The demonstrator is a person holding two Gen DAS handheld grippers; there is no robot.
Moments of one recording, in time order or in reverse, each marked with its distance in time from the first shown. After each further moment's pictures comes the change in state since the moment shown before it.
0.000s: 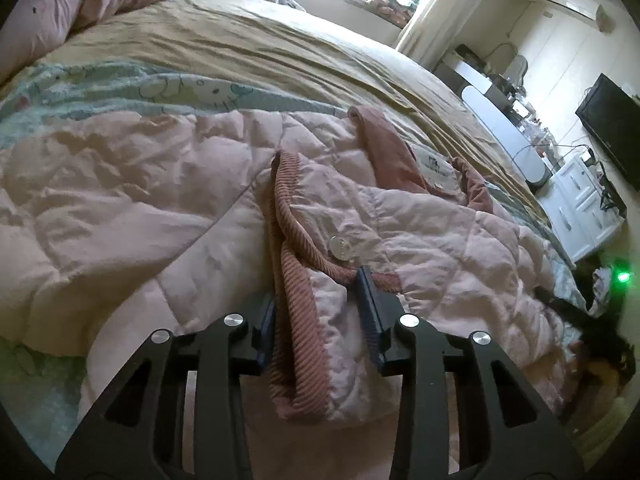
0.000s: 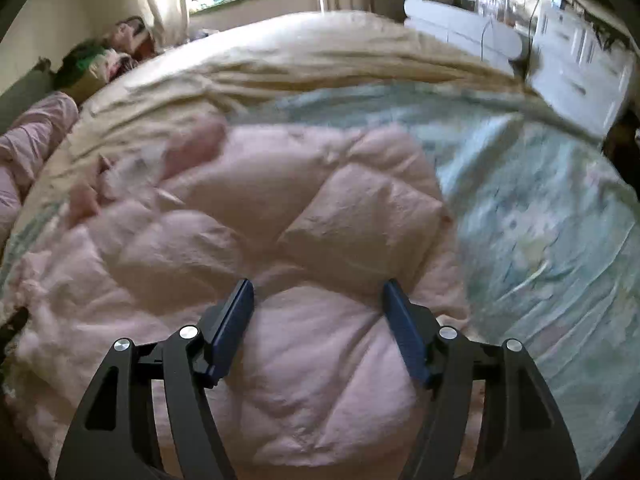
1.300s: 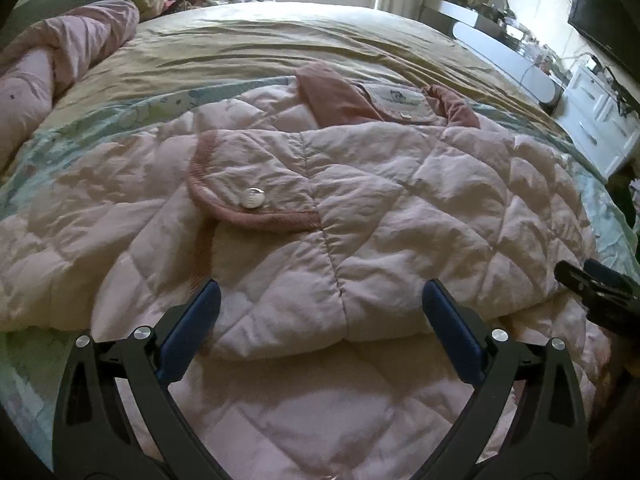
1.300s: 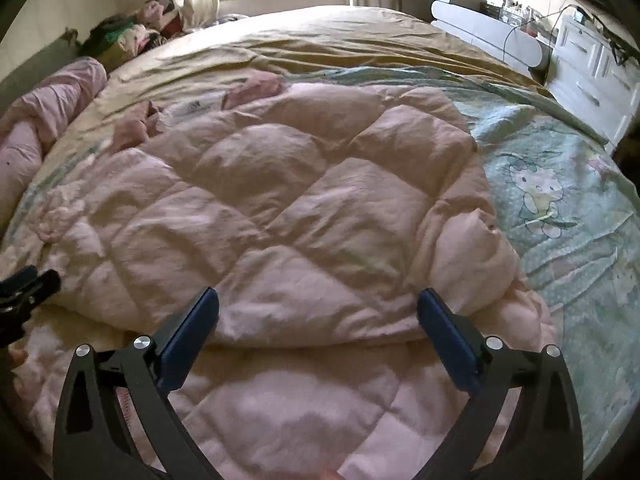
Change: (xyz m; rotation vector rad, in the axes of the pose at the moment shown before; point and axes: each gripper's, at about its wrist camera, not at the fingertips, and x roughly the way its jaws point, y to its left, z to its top) left arm -0.008 -0.068 -0.028 0.248 0.079 0.180; right arm -0.039 0.035 -0.057 -0.081 0.009 0.050
